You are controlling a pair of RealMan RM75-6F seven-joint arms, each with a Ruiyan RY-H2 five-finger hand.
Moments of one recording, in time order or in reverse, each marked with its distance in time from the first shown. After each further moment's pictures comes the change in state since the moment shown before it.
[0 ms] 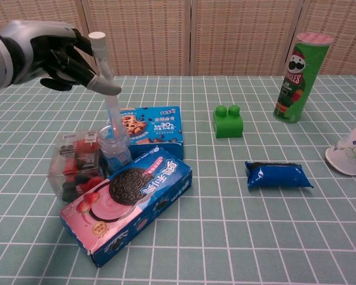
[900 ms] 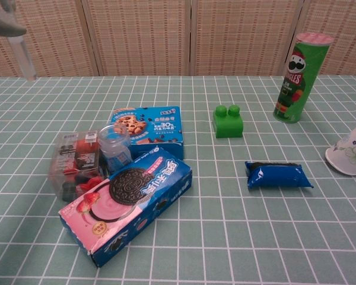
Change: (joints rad) left arm 0.123 0.078 0.180 -0.070 0.452 0.420 0.332; right arm 0.007 -0.009 -0.003 -0.001 0.005 -0.018 -0.022
